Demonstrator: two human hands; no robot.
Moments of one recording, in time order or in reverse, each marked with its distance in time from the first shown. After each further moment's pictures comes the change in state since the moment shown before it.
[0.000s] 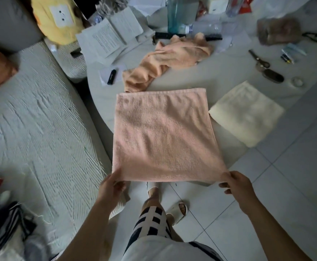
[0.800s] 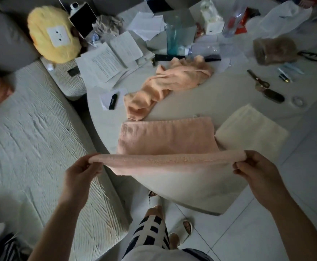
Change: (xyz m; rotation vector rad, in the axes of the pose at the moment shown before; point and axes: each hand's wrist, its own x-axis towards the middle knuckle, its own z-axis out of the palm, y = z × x) left_hand -0.001 0.175 0.015 0.428 -0.114 0.625; right_hand -0.005 -0.157 -0.017 0.357 -0.052 -0.297
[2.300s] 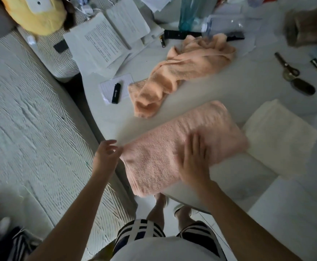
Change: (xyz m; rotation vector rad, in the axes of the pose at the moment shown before) left_hand 0.106 -0.014 0.041 0.407 -0.024 -0.256; right_hand 0.064 0.075 0.207 -1.347 -0.108 -0.247
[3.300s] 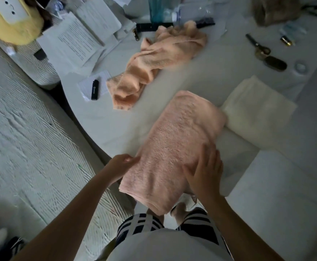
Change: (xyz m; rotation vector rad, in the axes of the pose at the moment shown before) left_hand -0.041 0.000 0.053 0.412 -0.546 0.033; right_hand -0.085 0.064 0.016 0.150 0.097 0.323
